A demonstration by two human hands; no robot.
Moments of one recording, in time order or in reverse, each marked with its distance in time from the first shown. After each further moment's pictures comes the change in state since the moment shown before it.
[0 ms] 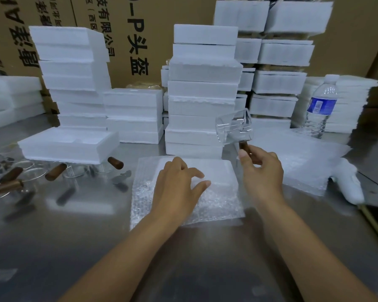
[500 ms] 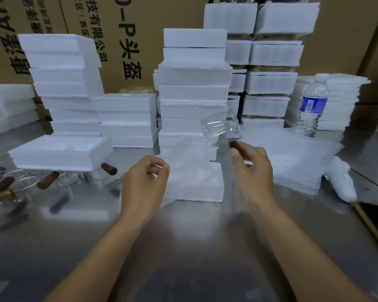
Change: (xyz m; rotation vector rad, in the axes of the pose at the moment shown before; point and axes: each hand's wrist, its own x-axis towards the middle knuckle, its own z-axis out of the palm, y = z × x) left_hand 0.005 -0.015 -0.027 -0.395 0.304 -0.244; right_hand 0.000 -0.001 0.002 0.113 -0.068 -0.091
